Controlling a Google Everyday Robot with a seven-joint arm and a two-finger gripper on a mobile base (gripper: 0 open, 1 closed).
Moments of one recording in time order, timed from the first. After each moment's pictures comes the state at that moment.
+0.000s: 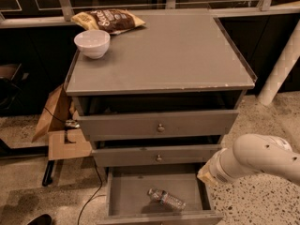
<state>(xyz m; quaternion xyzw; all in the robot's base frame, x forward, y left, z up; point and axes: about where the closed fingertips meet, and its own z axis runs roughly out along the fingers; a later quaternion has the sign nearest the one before) 0.445 -0.203 0.569 -0.47 0.86 0.08 0.18</state>
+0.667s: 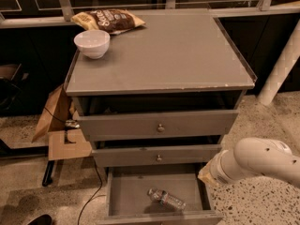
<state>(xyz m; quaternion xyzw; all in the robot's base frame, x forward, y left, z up) 0.448 -0.208 0.558 -0.47 0.86 0.08 0.19</state>
